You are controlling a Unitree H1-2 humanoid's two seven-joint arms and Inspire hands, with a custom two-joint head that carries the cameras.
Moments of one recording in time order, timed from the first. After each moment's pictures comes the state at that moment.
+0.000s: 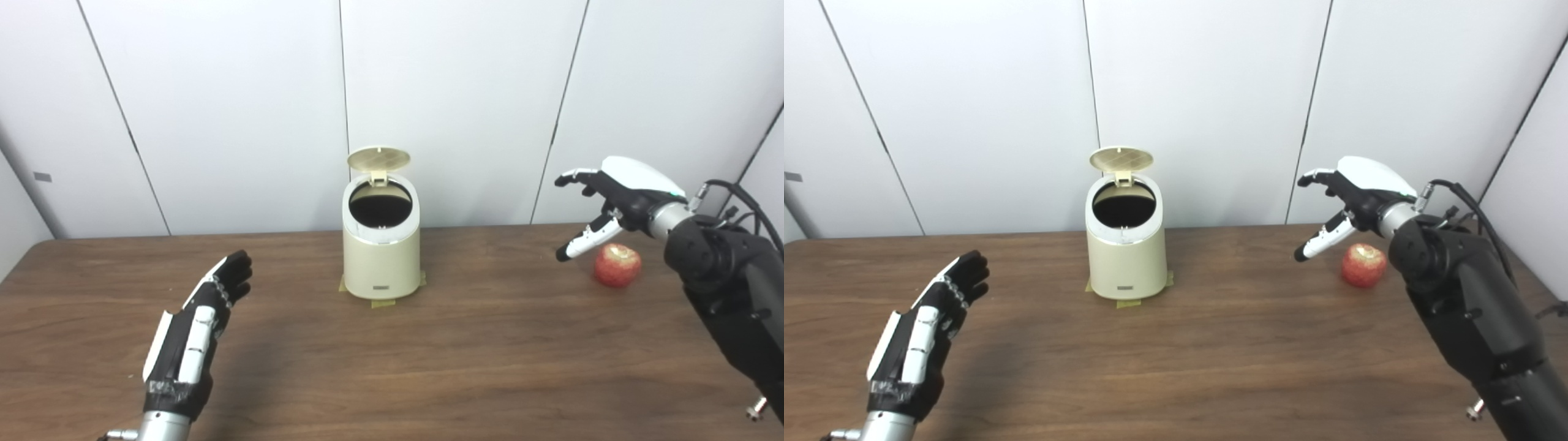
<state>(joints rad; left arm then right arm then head) 0.01 0.18 0.09 -0.19 -0.21 -0.10 -0.13 -0.62 -0.65 0.22 0.03 -0.77 0.46 0.59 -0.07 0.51</state>
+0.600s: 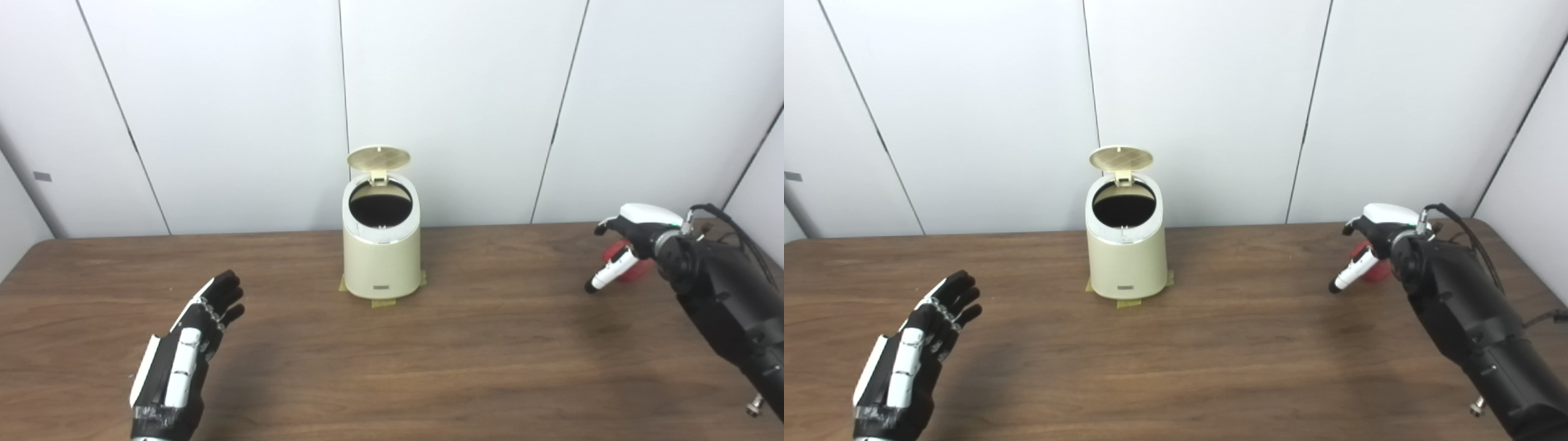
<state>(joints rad) 0.05 0.17 0.10 -0.23 -0.25 -0.10 -0.15 -0.68 -0.65 0.35 0.43 -0.84 0.38 0.50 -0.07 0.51</state>
